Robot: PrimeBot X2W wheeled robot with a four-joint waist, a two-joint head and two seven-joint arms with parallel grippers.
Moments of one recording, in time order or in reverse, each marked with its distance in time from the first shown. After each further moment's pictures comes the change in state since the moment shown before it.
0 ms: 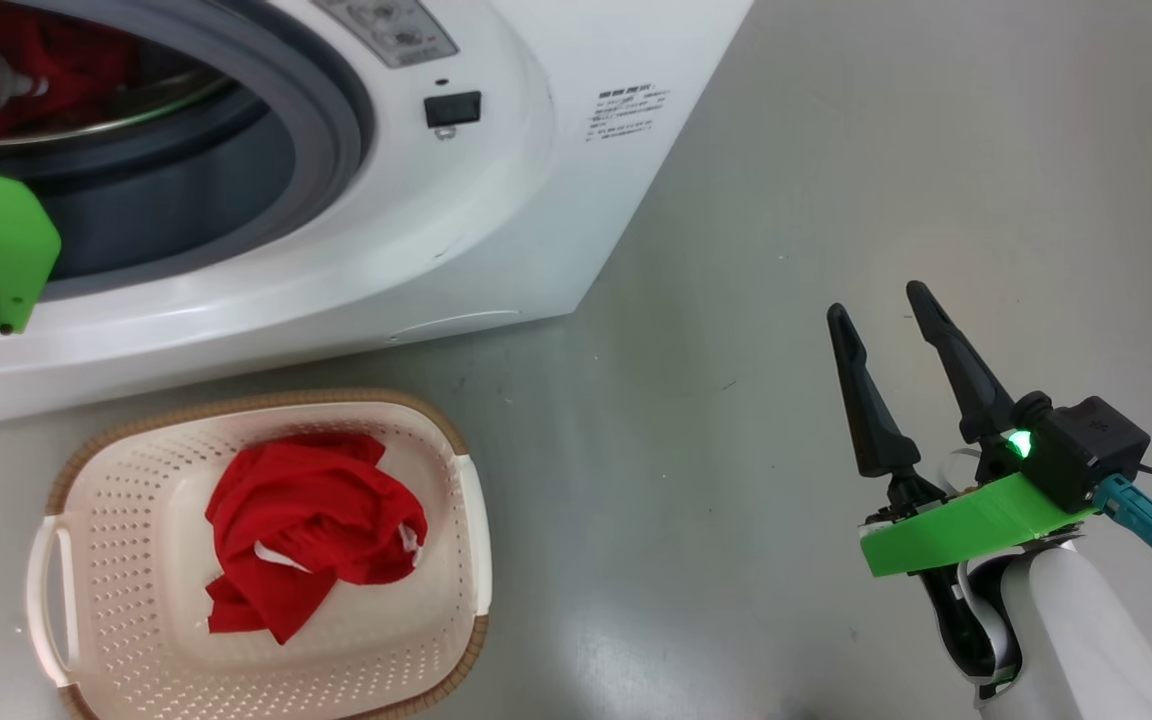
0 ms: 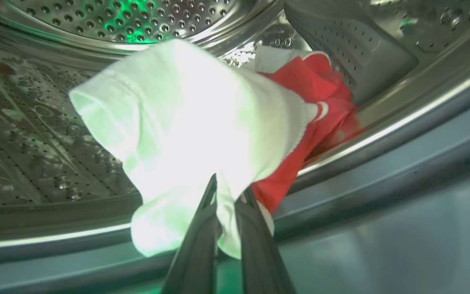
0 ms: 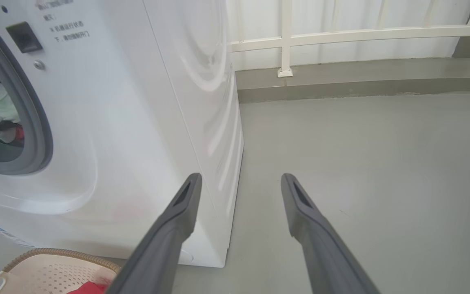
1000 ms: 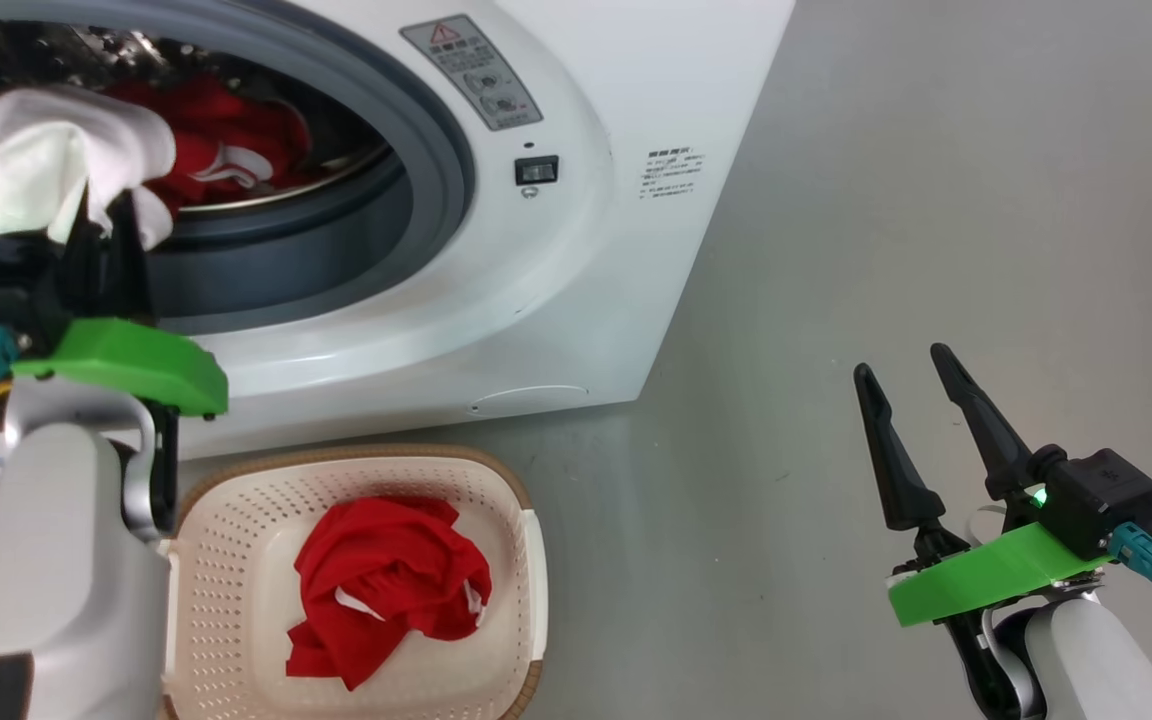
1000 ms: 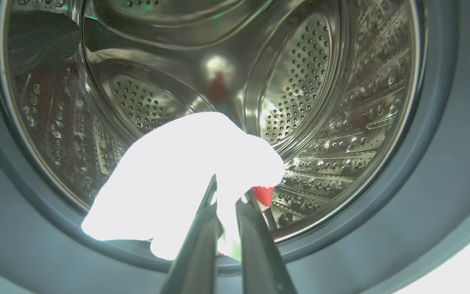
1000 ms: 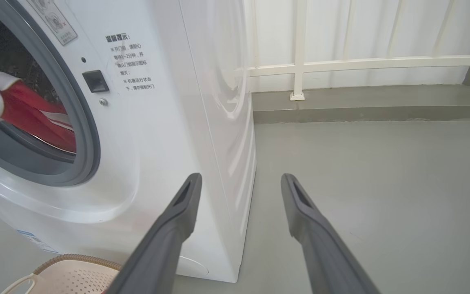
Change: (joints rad) left arm 0.492 -0.193 0.286 -0.641 -0.371 -0.092 -0.263; right arm 0.089 -0.032 -0.019 0.008 -0.001 0.000 0.000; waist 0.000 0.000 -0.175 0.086
